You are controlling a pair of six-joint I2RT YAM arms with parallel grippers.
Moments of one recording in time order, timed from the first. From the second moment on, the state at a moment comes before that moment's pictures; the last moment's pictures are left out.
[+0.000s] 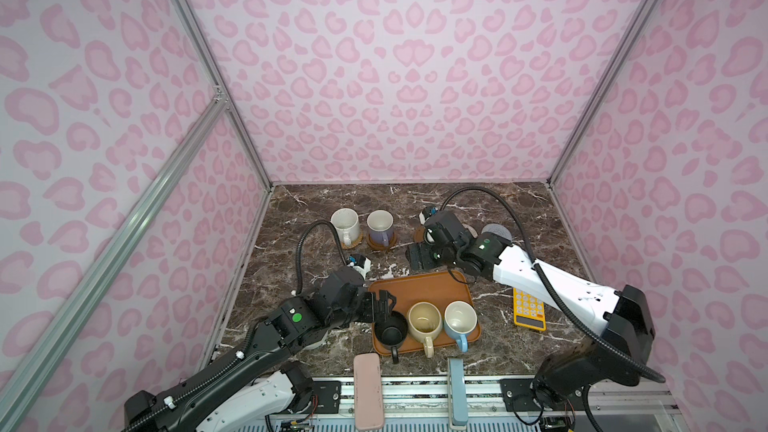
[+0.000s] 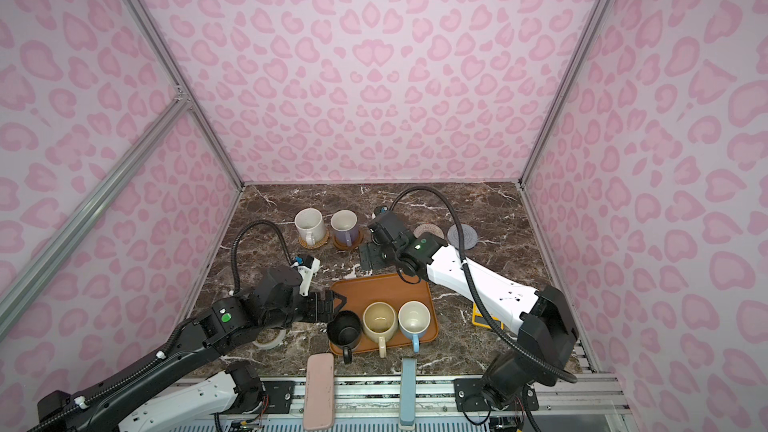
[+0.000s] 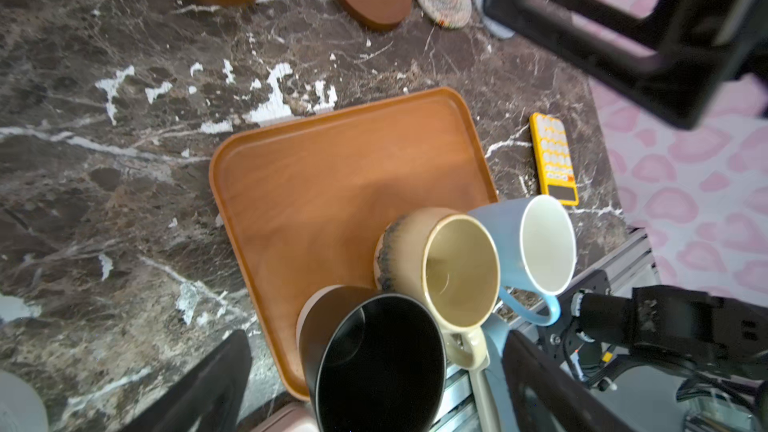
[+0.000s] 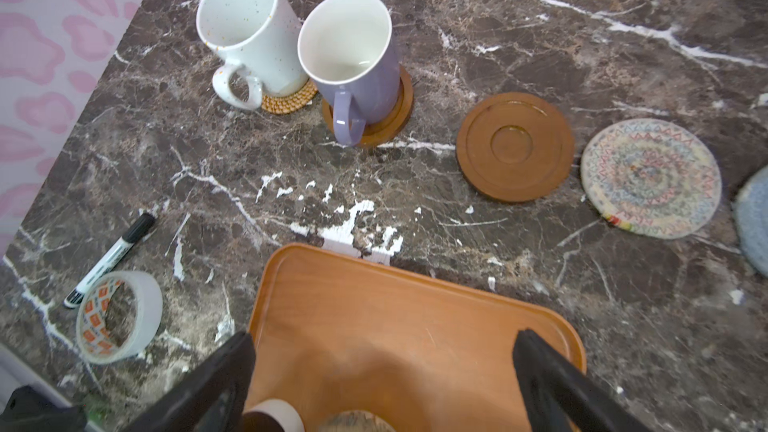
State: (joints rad) left arm -0.88 0.86 0.76 -0.70 -0.01 -0.73; right arm 0.82 1.51 1.29 -0.65 0.14 0.47
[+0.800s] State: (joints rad) left arm -1.39 1.05 0.76 -0.88 -0.36 -1.05; right arm 0.76 1.11 0.92 -0.74 0.10 0.46
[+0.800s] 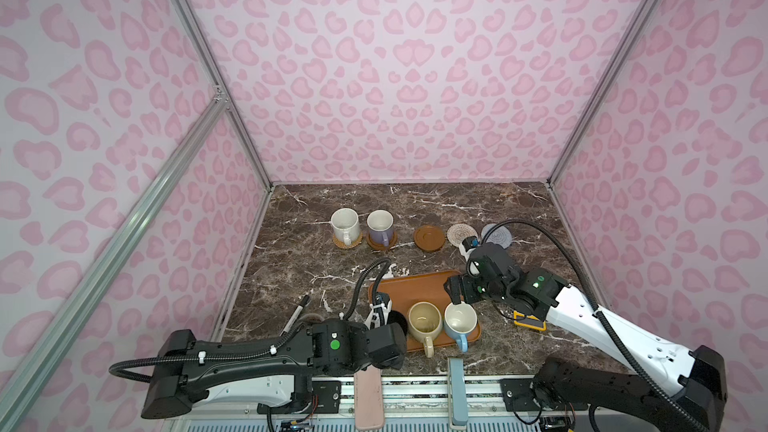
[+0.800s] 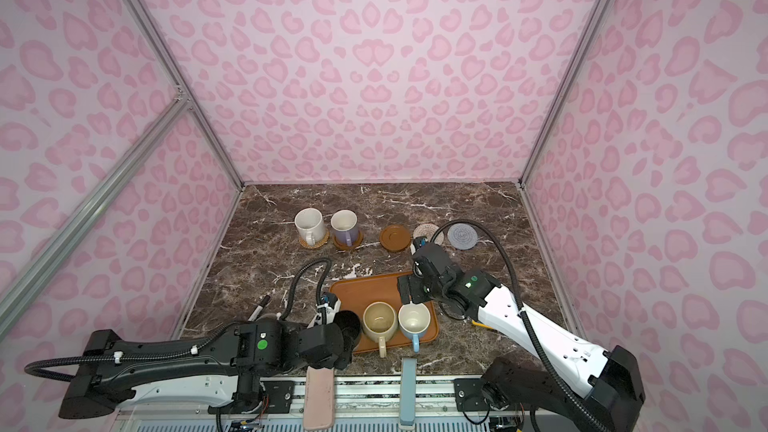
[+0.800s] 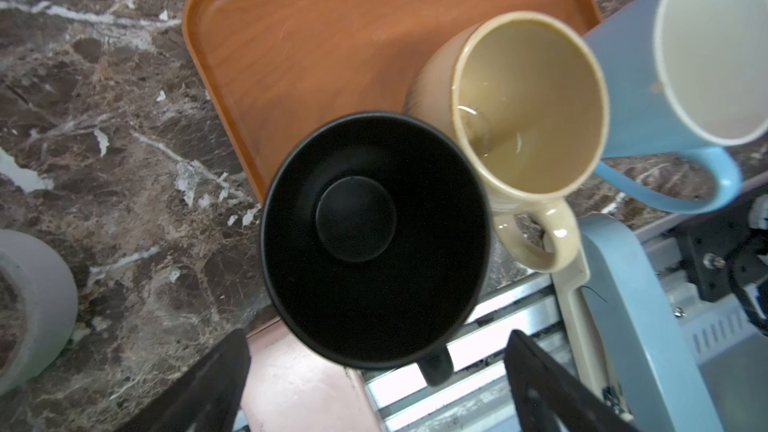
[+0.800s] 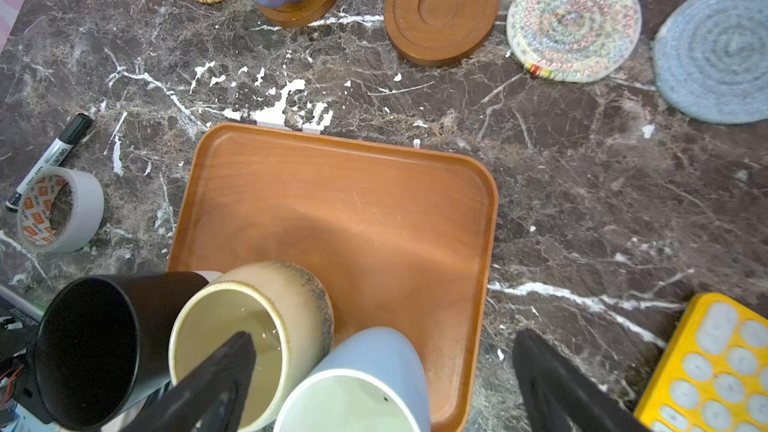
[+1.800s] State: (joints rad) left arm -1.39 1.30 0.76 -0.82 -0.44 -1.16; right arm 0.76 1.05 0.89 -0.69 0.04 0.46
